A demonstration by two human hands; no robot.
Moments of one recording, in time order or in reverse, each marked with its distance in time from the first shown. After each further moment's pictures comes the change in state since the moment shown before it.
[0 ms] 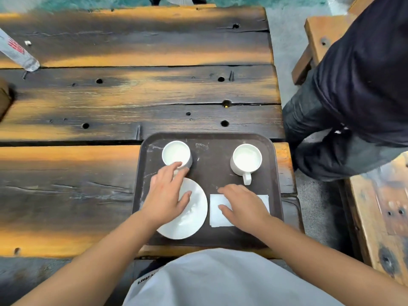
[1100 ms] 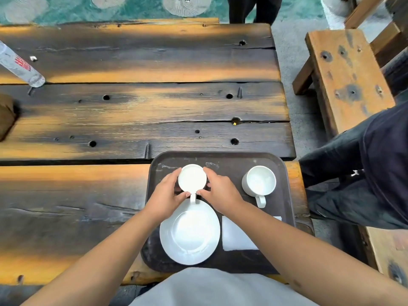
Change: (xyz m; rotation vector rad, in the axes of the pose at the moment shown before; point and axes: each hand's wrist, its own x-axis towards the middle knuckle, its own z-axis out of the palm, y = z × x) left_hand 0.054 -0.061 -0.003 -0.537 -0.124 -0.295; right_hand 0.125 -0.058 -0.008 0.335 0.019 0.208
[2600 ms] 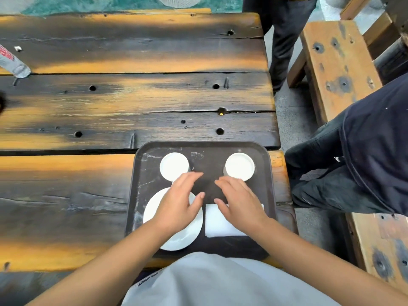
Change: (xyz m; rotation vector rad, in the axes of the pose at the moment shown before) left_hand -0.053 0.076 0.054 0.086 0.105 0.298; right_hand -0.093 0.068 -0.040 -0.277 0.182 -0.275
